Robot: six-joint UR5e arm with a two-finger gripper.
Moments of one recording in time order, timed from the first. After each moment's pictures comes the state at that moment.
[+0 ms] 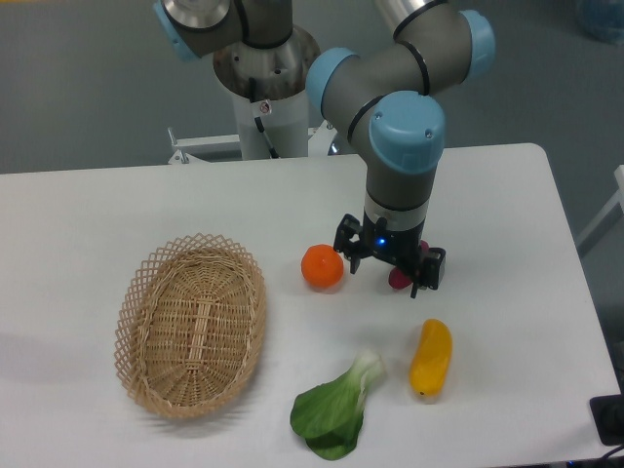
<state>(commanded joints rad) 2.50 -1.89 -1.60 -1.08 1.52 1.00</state>
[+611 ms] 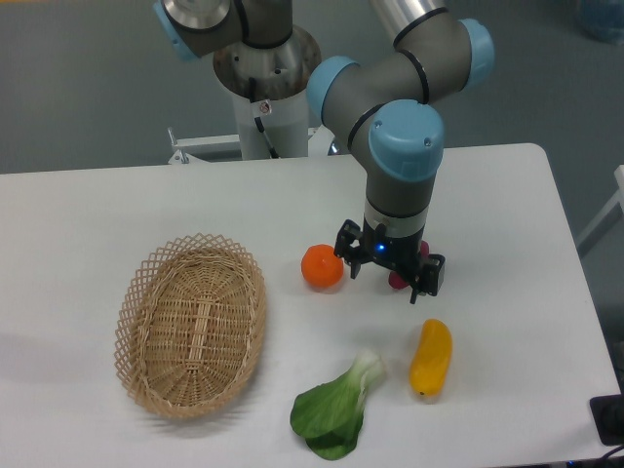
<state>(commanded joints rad) 2.50 -1.90 -1.60 -1.08 1.52 1.00</state>
